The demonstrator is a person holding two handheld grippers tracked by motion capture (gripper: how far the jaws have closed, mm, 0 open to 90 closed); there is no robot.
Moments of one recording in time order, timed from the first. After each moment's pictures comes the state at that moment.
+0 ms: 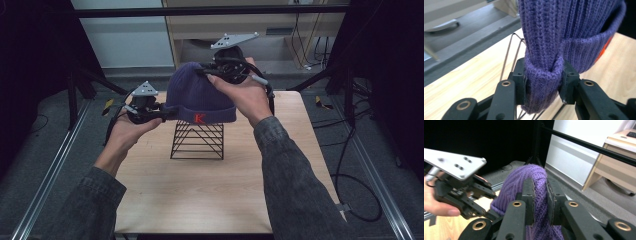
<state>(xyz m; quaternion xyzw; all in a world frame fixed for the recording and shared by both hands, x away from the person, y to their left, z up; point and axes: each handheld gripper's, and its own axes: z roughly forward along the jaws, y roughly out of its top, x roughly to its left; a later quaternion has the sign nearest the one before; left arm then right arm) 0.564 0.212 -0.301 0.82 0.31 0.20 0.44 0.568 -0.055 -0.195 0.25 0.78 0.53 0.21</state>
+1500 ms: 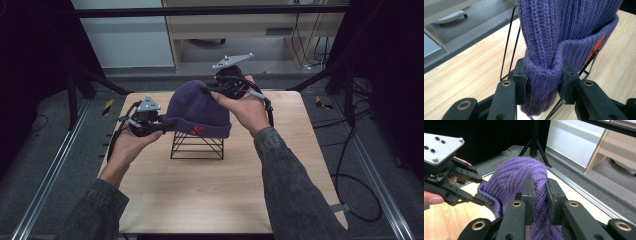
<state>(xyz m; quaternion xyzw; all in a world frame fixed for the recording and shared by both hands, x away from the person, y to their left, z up) 0.553 0.213 -0.339 0.83 0.32 0.21 0.41 0.580 -0.059 -0.249 0.28 0.80 0.49 0.19</state>
